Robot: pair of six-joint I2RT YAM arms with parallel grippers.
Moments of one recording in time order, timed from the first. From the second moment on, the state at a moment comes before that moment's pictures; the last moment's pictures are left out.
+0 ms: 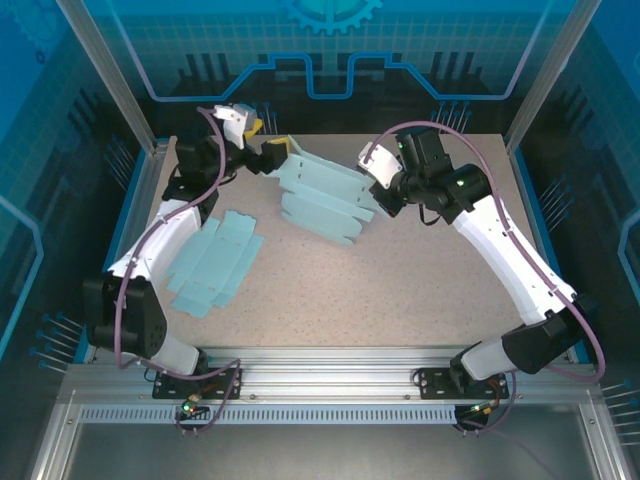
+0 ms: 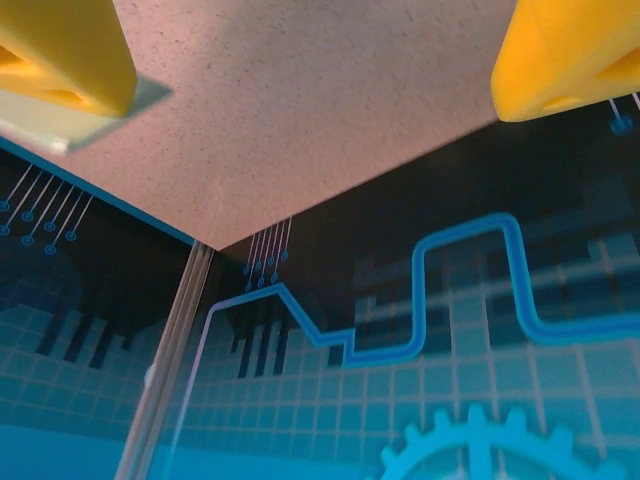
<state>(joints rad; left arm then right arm) -0.10 1.51 1.25 0.22 0.61 -0.03 0.51 1.45 1.65 -0.96 -0.04 -0.48</state>
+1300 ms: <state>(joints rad) -0.51 1.39 1.39 -0.55 0.51 0.53 0.52 1.56 1.78 -1.02 0.05 -0.51</state>
